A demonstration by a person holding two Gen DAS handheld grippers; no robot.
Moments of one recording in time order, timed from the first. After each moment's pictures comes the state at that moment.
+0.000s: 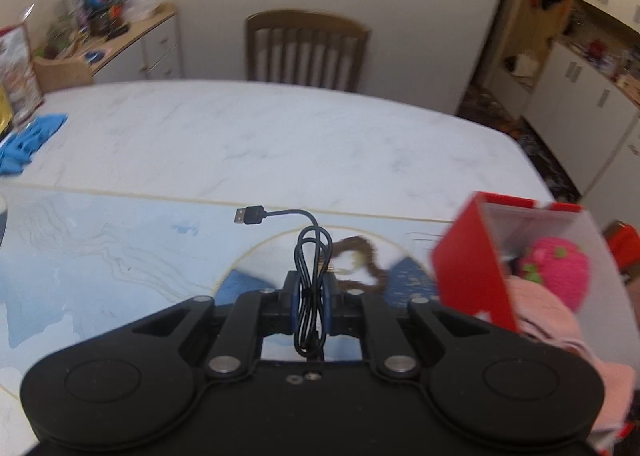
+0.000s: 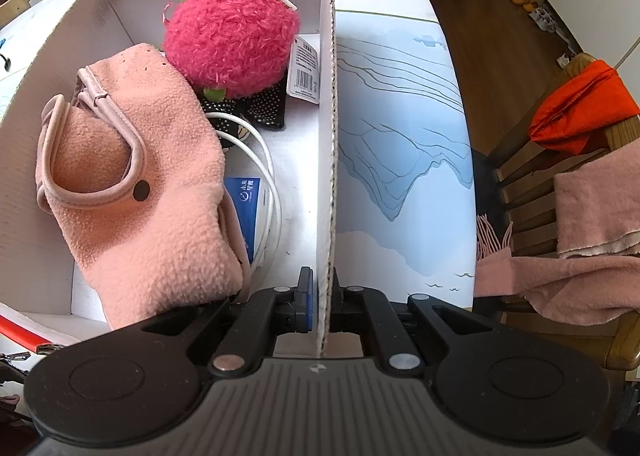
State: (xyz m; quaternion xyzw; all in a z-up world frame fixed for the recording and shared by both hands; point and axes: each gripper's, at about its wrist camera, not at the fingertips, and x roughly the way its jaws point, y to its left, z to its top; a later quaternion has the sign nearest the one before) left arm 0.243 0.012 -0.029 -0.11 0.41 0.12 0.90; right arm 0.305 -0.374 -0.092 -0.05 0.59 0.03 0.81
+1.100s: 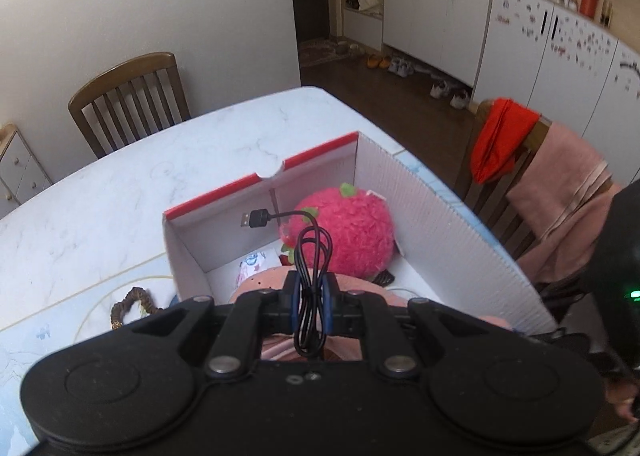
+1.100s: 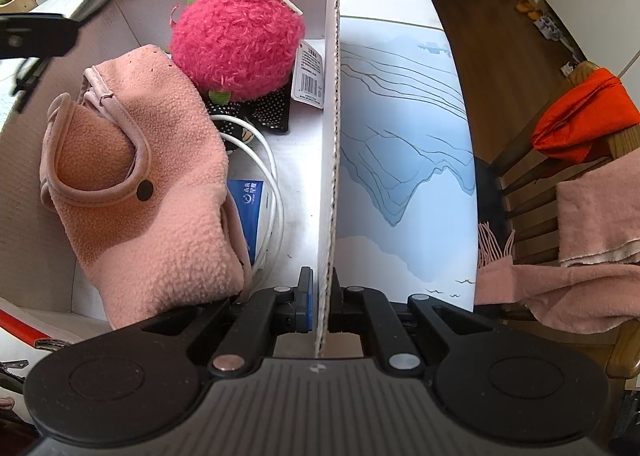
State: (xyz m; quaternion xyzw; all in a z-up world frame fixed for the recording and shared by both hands) left arm 0.287 -0.198 -0.038 0.08 0.43 -0.06 0.90; right arm 0.303 -0.373 -0.090 -0.06 0.58 0.04 0.81
